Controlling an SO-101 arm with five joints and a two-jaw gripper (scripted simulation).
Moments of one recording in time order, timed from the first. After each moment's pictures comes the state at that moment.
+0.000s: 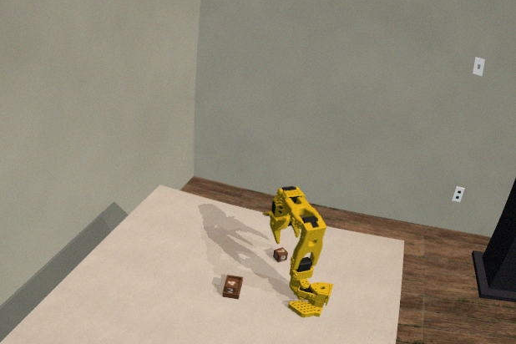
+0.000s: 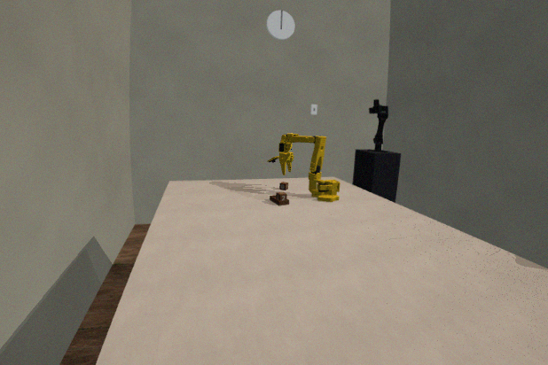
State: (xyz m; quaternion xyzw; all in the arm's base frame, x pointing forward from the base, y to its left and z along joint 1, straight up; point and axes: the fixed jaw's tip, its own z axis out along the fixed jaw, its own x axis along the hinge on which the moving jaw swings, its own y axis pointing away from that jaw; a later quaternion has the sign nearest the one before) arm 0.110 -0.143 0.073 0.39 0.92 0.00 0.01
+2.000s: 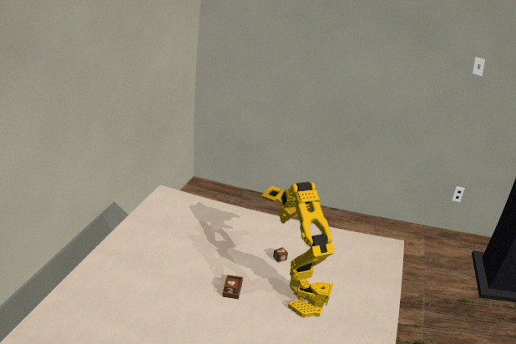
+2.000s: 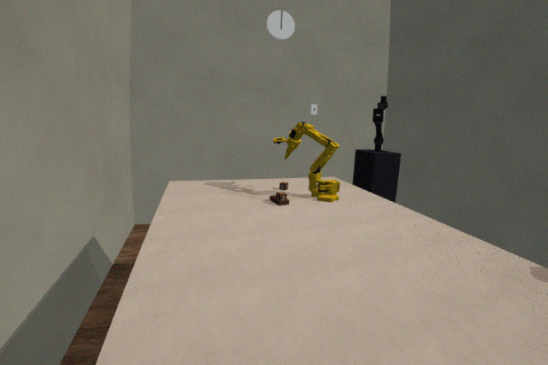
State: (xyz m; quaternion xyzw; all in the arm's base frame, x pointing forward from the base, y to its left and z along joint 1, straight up) arm 0.106 -0.146 0.145 0.17 0.95 -0.18 0.17
